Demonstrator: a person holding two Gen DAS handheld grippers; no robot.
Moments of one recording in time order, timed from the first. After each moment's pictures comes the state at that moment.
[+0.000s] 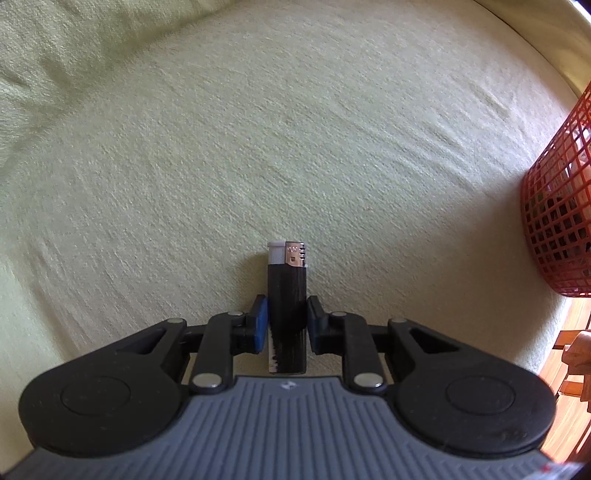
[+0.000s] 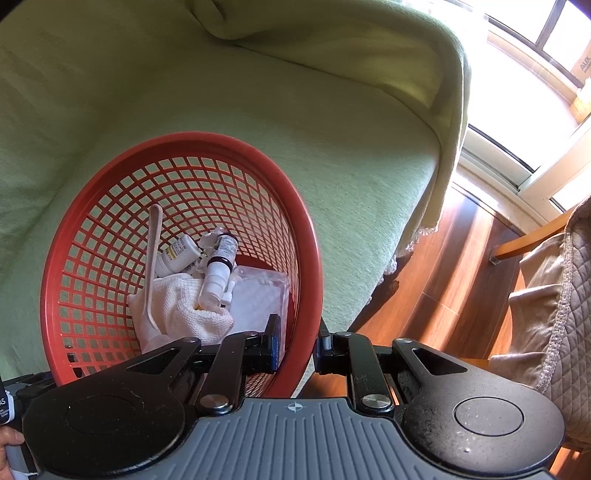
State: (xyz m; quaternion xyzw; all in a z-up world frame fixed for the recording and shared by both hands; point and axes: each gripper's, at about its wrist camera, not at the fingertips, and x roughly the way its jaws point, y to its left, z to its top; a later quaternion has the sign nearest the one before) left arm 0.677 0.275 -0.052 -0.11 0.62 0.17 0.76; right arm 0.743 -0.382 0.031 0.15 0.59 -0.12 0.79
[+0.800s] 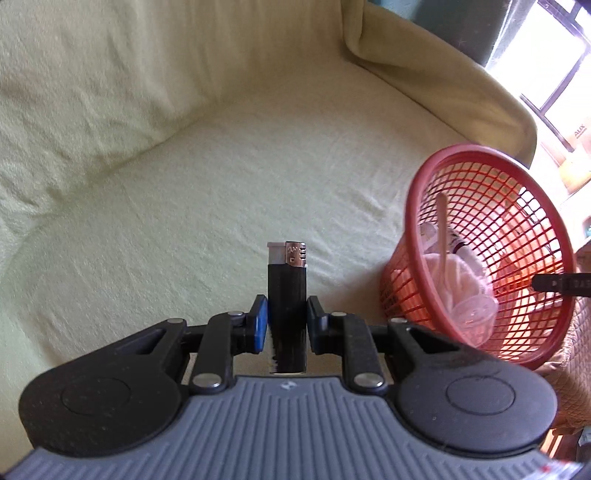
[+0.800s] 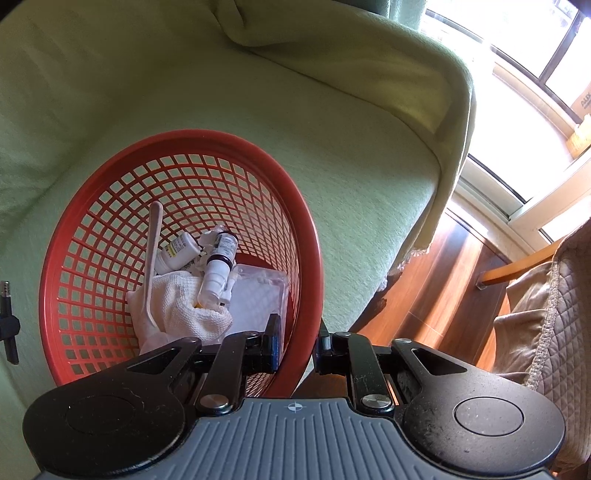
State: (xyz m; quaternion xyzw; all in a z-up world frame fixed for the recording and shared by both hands) left arm 0.705 0.226 0.092 -0.12 0.53 0.10 0.83; right arm 0.745 -0.361 0.033 0.09 0.58 -0.13 0.80
